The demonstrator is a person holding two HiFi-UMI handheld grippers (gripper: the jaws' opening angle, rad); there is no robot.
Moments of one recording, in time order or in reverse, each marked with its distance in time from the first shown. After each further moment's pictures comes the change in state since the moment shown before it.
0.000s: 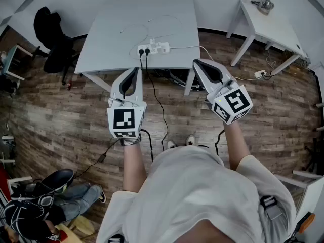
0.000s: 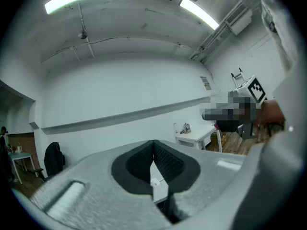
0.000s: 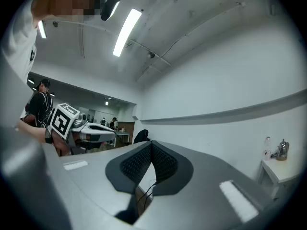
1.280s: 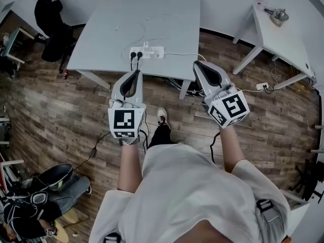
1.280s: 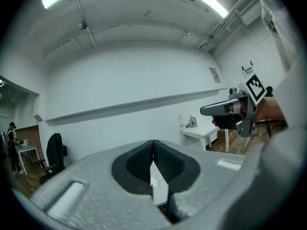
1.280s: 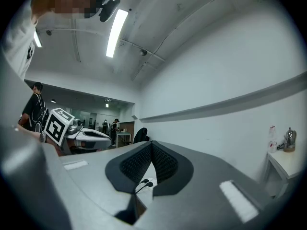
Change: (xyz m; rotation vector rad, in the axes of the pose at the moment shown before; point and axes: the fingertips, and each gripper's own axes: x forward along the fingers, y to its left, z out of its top) left arm 0.125 -0.028 -0.040 -0.018 0.085 0.070; right arm 0.045 -0.130 -0.051 0.064 0.004 0.046
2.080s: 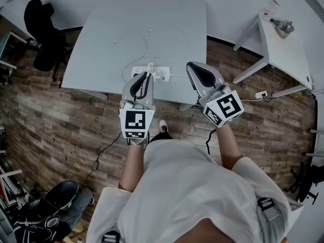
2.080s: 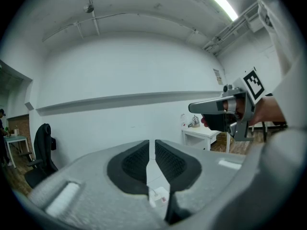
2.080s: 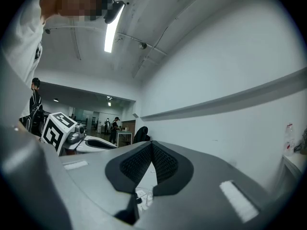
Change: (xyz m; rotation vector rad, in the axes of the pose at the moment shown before) left arm 0.149 0.078 -0.036 -0.065 0.018 -0.065; right arm 0.173 -0.054 -0.015 -0.013 0.013 0.049
